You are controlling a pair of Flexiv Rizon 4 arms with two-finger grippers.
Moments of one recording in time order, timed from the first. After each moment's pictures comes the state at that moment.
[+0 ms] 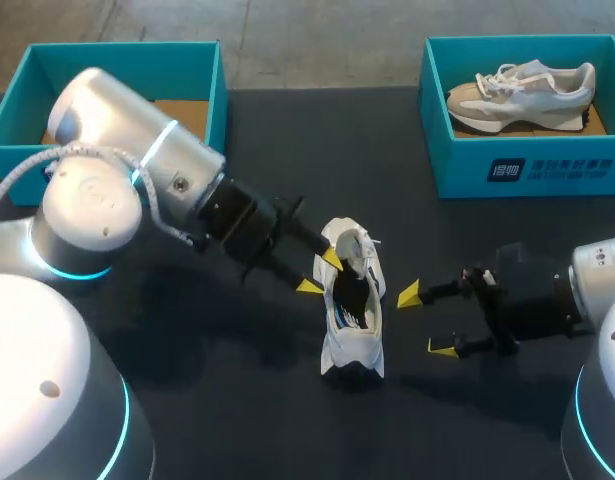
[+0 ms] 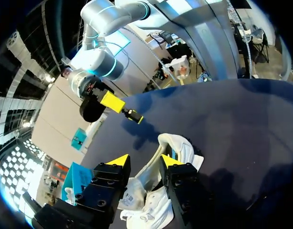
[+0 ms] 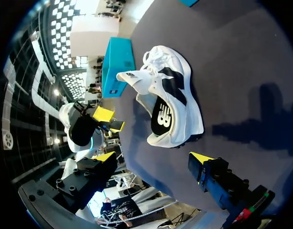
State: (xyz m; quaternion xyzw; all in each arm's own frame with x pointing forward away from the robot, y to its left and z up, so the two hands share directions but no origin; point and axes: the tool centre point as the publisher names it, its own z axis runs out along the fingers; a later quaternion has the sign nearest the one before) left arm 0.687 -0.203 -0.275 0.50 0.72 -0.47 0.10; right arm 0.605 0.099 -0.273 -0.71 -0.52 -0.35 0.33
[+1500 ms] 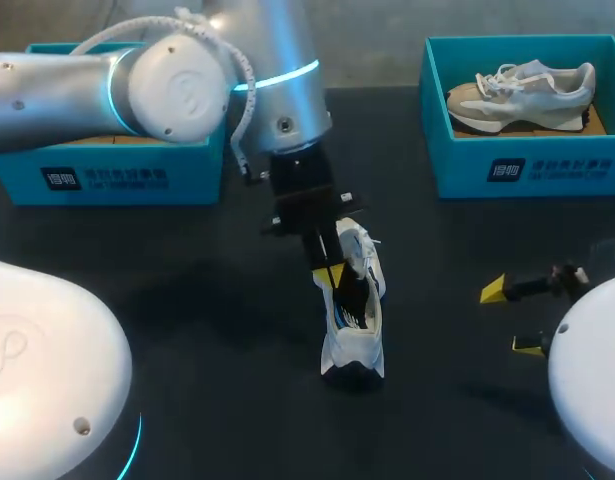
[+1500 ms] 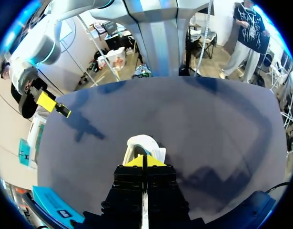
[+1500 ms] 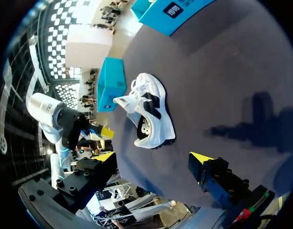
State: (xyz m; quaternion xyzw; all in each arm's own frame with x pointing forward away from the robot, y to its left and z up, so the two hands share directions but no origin) left arm 0.674 -0.205 -0.267 0.66 0.70 -0.24 -0.08; right arm 0.590 0.005 -0.247 -0.75 -0.50 -0.35 0.27
